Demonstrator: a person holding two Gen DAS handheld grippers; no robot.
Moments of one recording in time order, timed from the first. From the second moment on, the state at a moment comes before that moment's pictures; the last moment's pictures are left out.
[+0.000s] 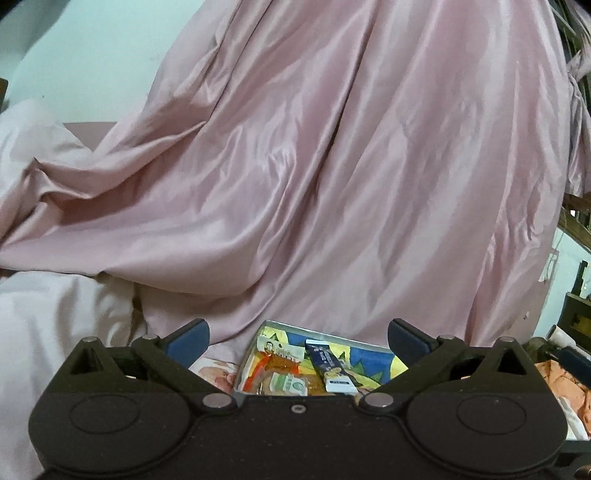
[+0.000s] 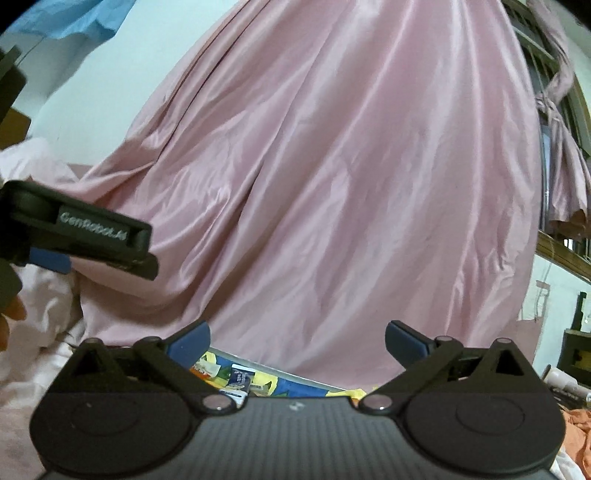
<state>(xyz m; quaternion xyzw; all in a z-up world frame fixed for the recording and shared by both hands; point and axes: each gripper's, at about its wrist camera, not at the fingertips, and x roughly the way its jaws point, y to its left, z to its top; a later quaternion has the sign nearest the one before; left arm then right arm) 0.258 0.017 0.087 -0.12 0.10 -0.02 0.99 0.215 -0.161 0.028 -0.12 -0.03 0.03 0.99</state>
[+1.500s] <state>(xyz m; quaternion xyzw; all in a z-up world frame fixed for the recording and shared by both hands) 0.134 -0.015 -0.004 0.01 0.30 -0.08 0.95 0.101 -0.210 -0.009 -0.13 0.22 0.08 0.96</state>
